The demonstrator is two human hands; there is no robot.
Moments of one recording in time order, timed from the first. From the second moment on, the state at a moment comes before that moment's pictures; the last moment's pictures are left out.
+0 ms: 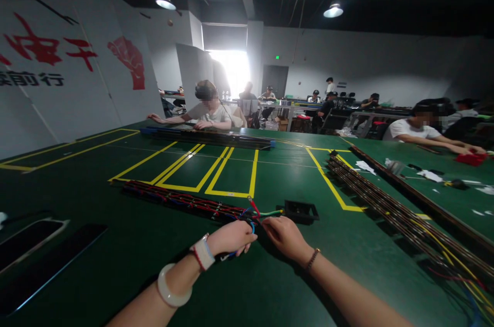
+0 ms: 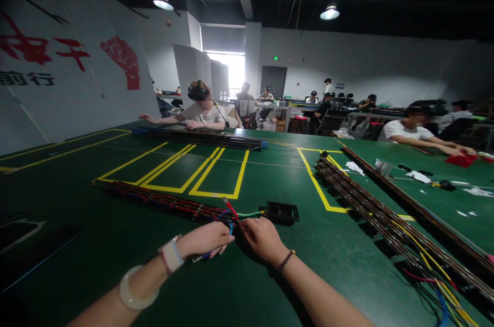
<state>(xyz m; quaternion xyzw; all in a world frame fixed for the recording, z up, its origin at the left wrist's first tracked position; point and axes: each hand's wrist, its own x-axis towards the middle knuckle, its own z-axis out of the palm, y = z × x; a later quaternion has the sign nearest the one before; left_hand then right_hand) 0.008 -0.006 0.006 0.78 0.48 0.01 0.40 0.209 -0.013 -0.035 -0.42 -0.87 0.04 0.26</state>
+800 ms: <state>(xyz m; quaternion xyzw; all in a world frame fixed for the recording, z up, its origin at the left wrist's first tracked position) 0.028 -0.022 -0.010 0.89 0.43 0.12 -0.02 0.187 -0.022 0.011 -0.26 -0.90 -0.23 0.27</state>
